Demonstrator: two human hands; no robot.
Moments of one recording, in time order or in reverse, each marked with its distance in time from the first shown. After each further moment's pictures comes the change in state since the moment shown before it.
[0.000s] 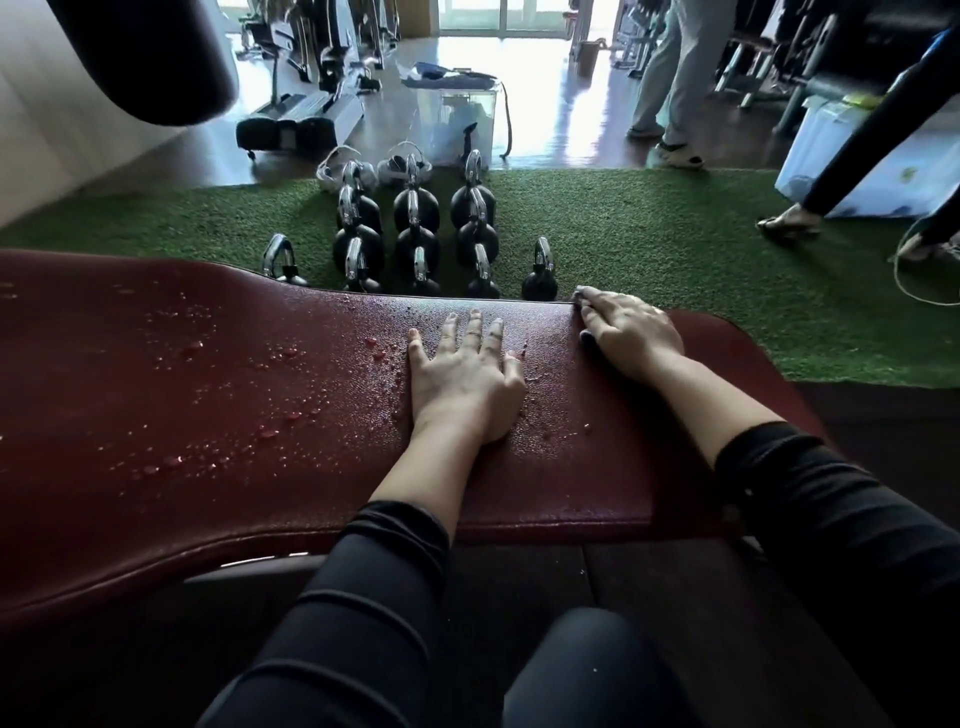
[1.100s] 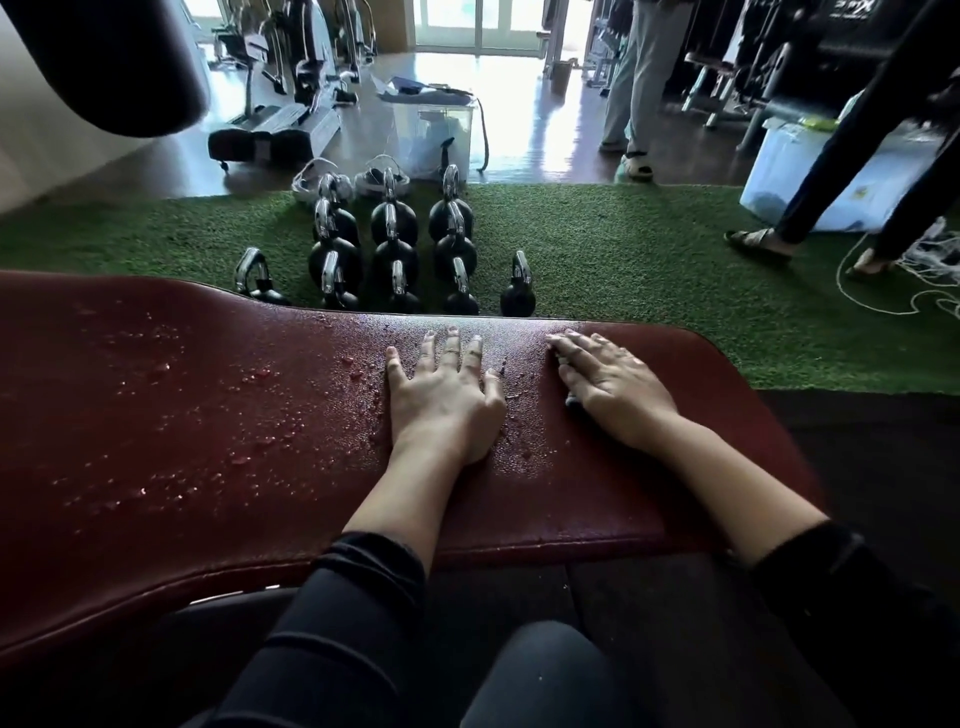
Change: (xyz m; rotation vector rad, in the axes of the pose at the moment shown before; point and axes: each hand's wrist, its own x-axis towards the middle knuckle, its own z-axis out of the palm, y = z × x) left_hand 0.000 -0.001 0.003 -0.014 0.028 0.004; right_hand -0.051 -0.002 0.007 -0.001 -0.030 -0.147
